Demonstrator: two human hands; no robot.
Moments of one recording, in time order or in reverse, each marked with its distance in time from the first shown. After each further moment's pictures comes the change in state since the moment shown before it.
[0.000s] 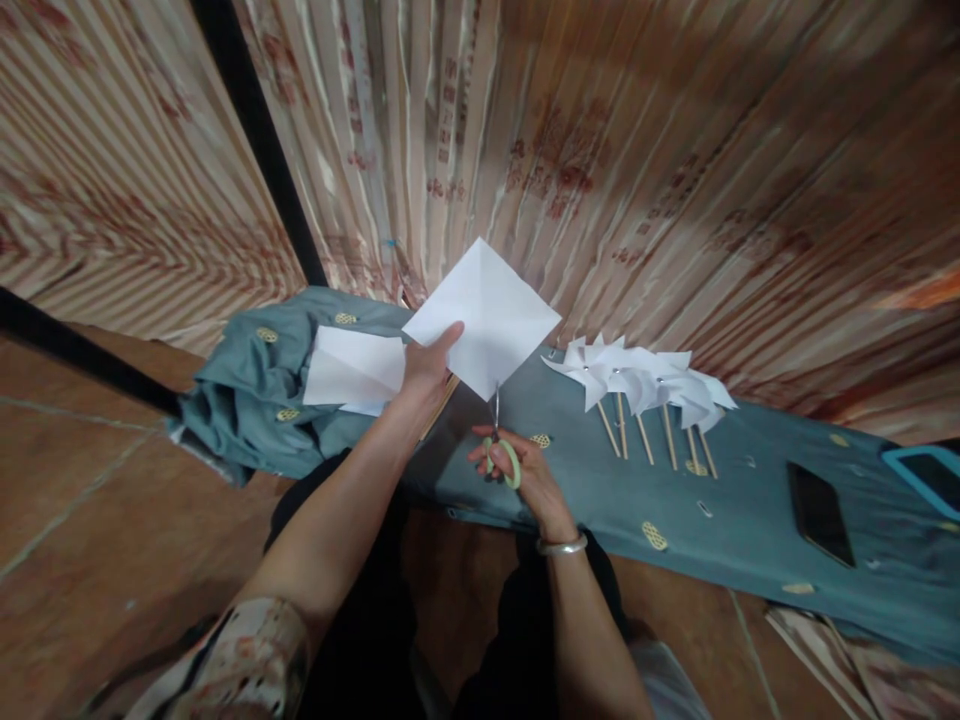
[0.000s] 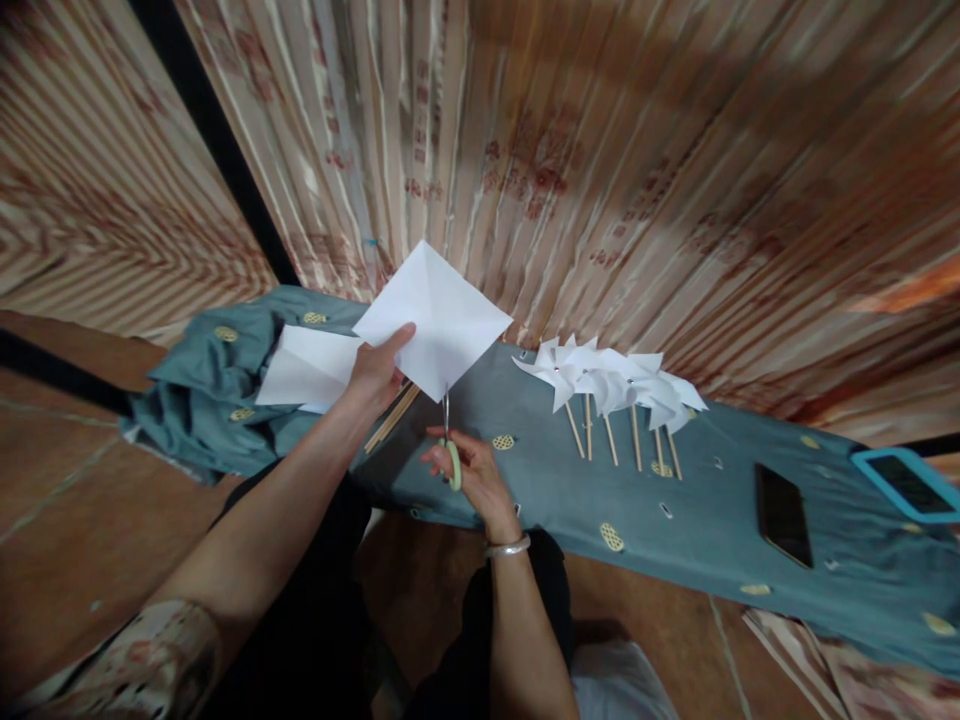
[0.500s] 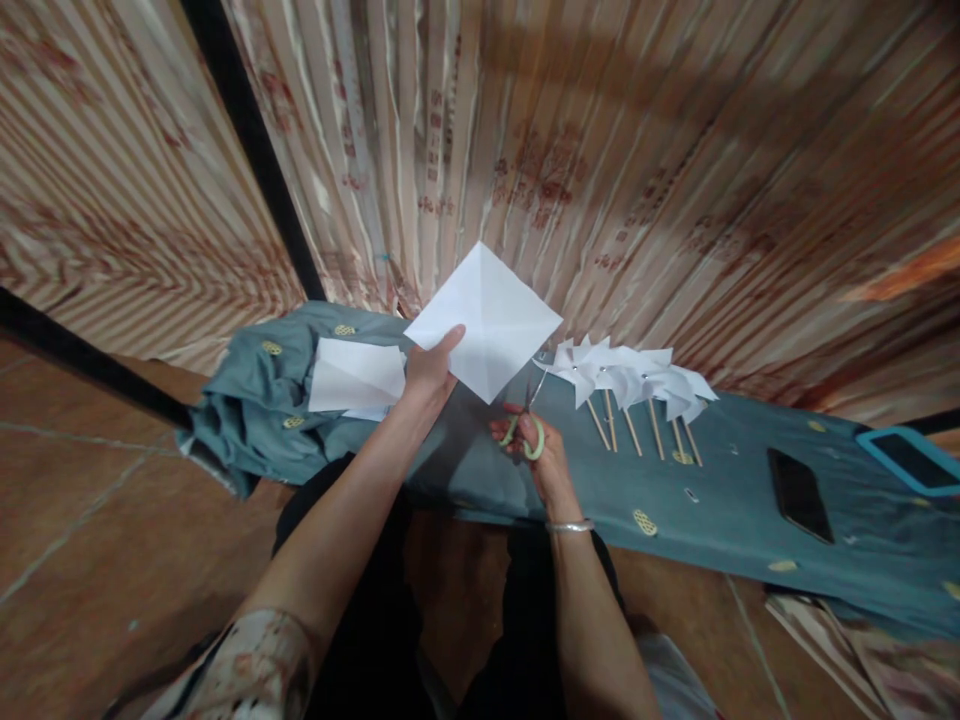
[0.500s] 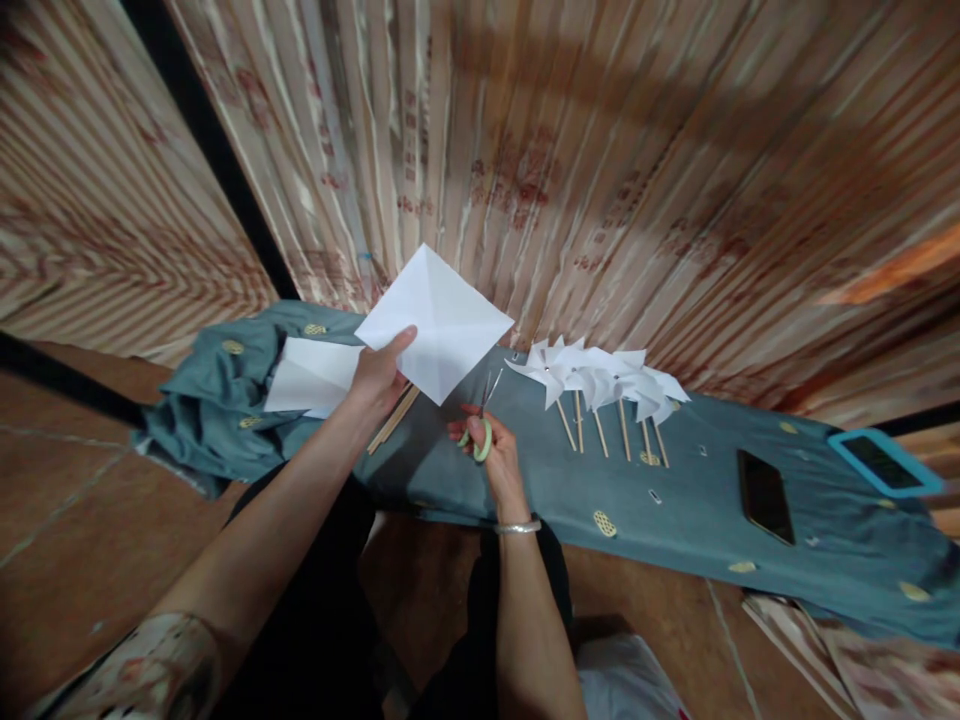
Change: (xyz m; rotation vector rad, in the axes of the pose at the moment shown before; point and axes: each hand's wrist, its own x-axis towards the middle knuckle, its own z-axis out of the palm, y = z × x) left_hand -0.016 0.010 0.008 0.022 -0.055 0.008; right_hand 0.002 -0.008 -0.012 0.174 0.316 -0.049
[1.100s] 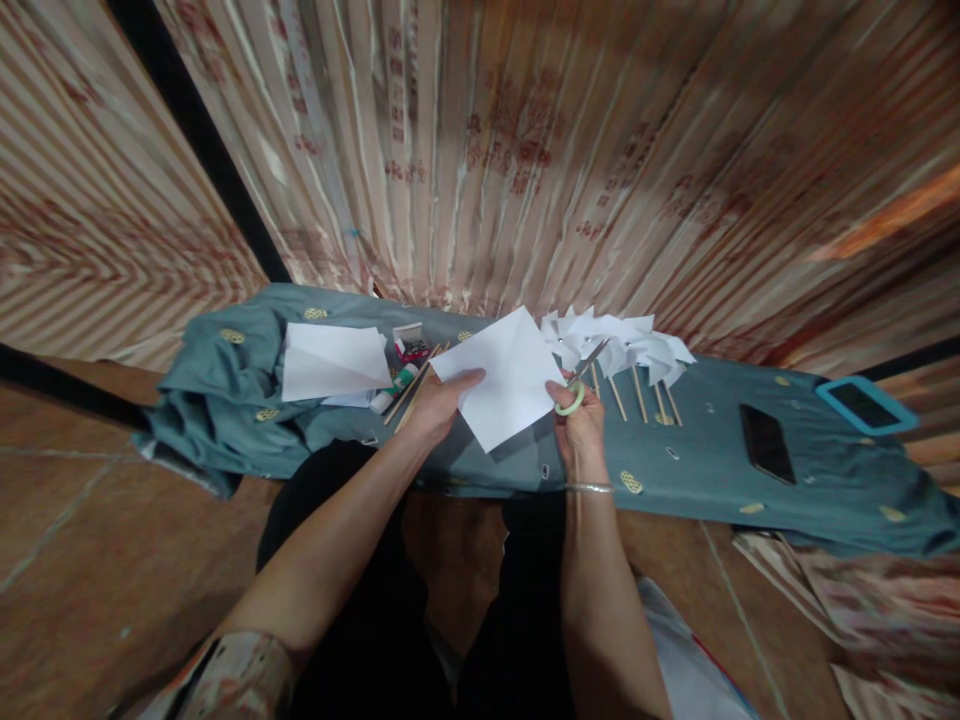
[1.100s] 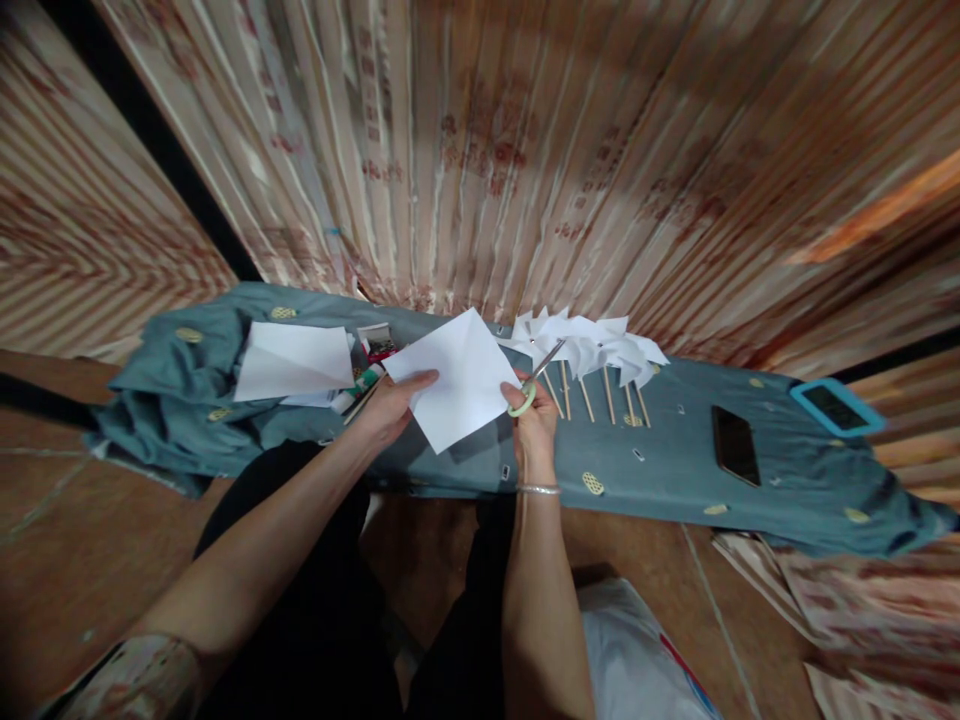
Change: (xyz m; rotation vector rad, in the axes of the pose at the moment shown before) left_hand -0.043 -0.049 -0.030 0.098 -0.271 -0.248; right_hand 0.017 -0.007 -0.041 0.244 0.444 -0.185
